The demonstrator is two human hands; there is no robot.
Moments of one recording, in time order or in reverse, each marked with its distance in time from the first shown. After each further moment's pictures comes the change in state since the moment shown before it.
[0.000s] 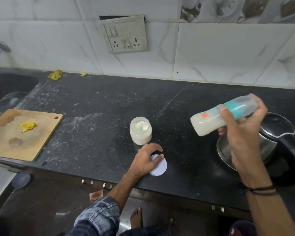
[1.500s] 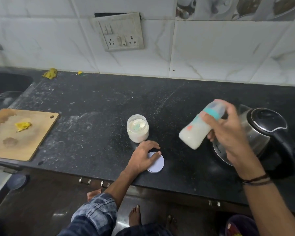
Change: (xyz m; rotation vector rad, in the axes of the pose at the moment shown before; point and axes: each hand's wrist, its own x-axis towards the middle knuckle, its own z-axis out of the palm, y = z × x) left_hand 0.000 0.000 -0.001 -0.001 -0.009 -0.003; right_hand -0.003 0.012 0.002 -0.080 -0.065 0.124
